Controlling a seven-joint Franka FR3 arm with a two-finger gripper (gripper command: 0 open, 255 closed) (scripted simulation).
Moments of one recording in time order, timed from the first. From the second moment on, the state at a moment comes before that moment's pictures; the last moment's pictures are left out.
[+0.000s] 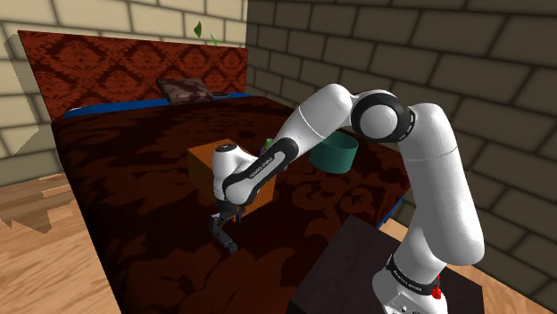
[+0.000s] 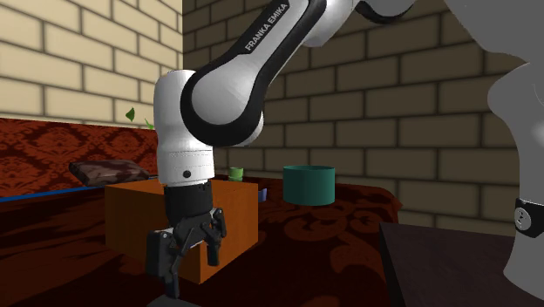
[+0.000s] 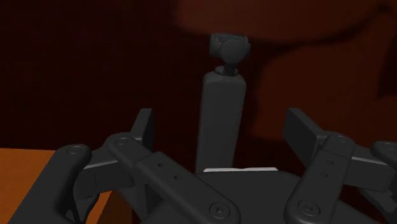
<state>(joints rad) 0.19 0.62 0.15 -1.91 -0.09 2.44 0.44</state>
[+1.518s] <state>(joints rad) 0.21 0.76 0.14 -1.83 -0.11 2.48 0.45</state>
